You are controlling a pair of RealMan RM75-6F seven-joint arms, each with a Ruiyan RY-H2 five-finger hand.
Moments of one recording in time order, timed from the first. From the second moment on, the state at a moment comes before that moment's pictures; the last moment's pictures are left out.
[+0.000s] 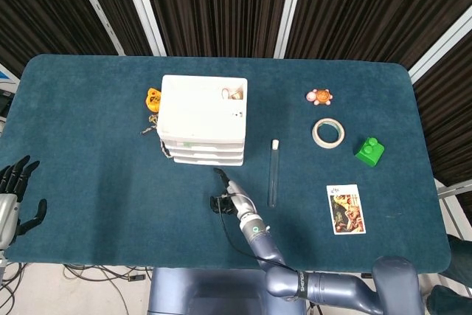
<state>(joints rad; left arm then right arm) -0.08 -1.13 -0.06 -1.64 1.48 1.50 -0.09 0.81 -2.03 0.38 -1.42 -0.62 0.92 0.01</state>
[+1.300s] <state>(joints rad) -0.09 -1.12 -0.06 -1.64 1.47 1.48 -0.10 0.94 -2.15 0.52 -1.20 -0.51 0.81 -0.06</state>
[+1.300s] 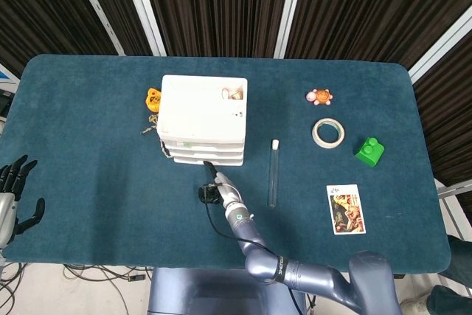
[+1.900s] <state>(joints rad) -0.09 -1.12 -0.06 -1.65 1.46 1.47 -0.10 0.98 -2.19 0.56 -1.12 -0.52 0.77 -0.05</state>
